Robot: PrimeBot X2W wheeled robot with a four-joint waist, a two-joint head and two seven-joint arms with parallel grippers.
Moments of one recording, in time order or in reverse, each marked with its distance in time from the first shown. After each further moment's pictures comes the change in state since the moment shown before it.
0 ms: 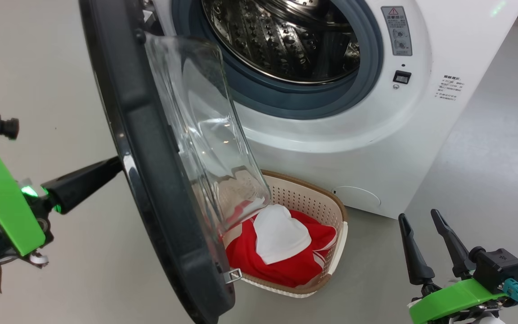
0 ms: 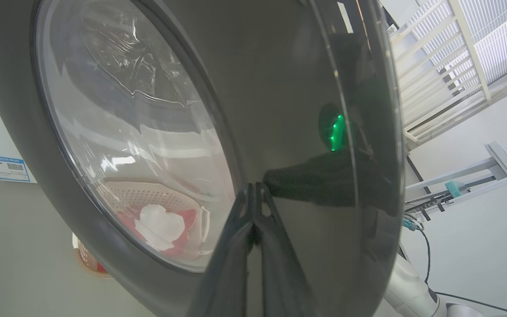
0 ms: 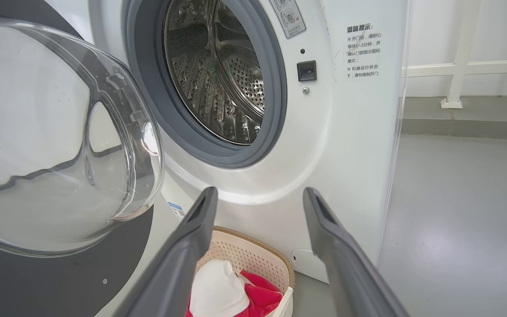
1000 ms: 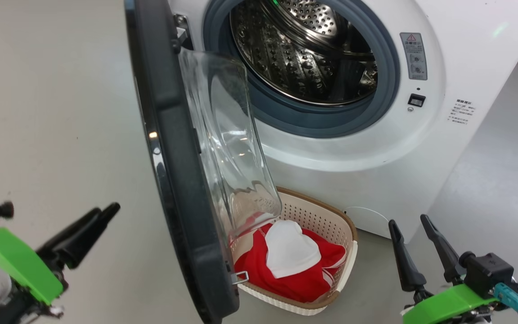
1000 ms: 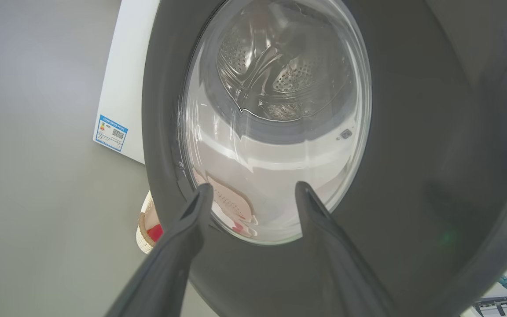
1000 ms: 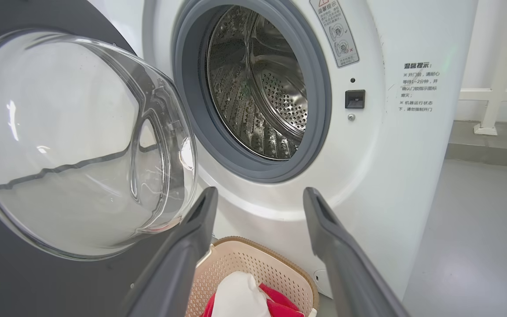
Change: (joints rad) left arm 0.240 0.038 -0.073 0.142 0.089 -0.007 -0.404; right arm 0.009 0.001 0.035 -0.001 0.000 0.000 0.000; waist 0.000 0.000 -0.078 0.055
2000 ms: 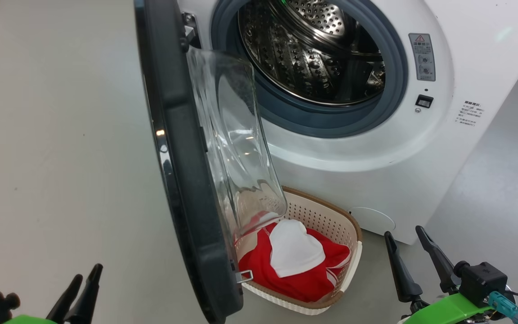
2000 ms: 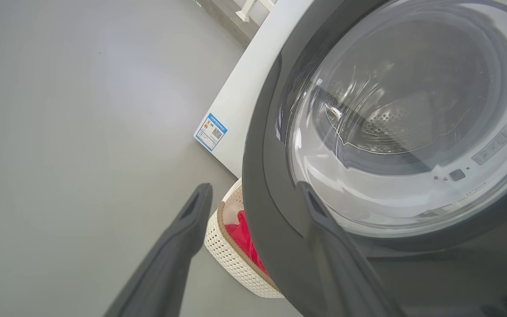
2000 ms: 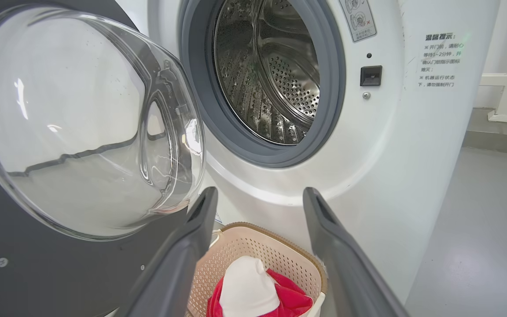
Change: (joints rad) left arm 0.173 -0.101 -0.095 0.267 0.113 0.000 -0.511; right arm 0.030 0.001 0.019 0.007 0.000 0.000 0.000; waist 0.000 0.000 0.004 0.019
